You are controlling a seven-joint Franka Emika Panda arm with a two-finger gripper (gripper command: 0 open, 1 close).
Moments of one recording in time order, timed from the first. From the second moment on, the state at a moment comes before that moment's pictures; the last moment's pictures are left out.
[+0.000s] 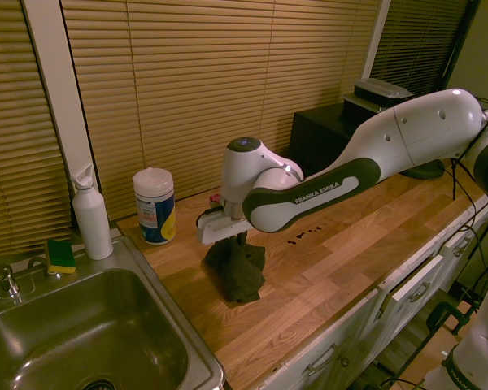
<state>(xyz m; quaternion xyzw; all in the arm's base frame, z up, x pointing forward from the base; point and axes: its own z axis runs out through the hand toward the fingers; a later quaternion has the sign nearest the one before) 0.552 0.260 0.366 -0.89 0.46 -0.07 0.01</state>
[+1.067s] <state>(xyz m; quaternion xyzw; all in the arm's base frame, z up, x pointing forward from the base) 0.518 0.088 0.357 -0.84 0.53 -0.09 -0.01</state>
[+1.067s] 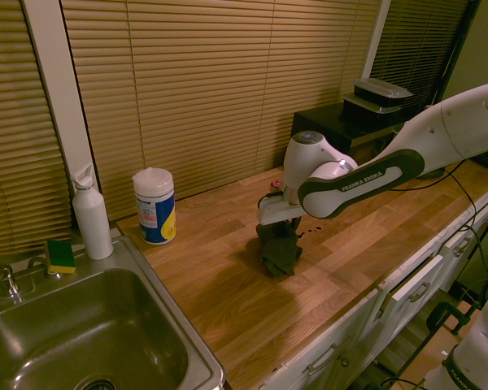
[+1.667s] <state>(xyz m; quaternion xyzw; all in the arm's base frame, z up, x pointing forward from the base) 0.515 -0.015 0.353 -0.80 0.60 -0.09 -0.02</state>
